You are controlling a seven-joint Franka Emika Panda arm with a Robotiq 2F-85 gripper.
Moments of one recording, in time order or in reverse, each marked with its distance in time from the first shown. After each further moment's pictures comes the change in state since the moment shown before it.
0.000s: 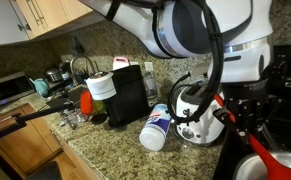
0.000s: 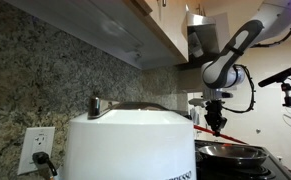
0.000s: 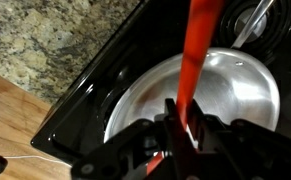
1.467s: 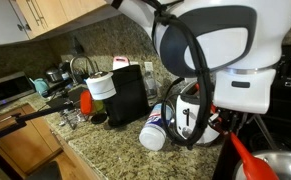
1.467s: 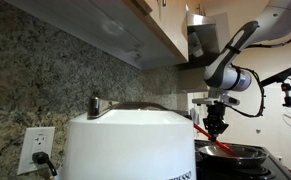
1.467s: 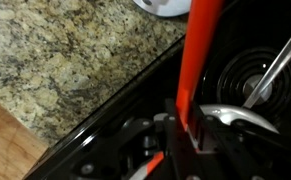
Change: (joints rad) arm -0.113 -0.018 0.106 -0.072 0.381 0.070 -0.417
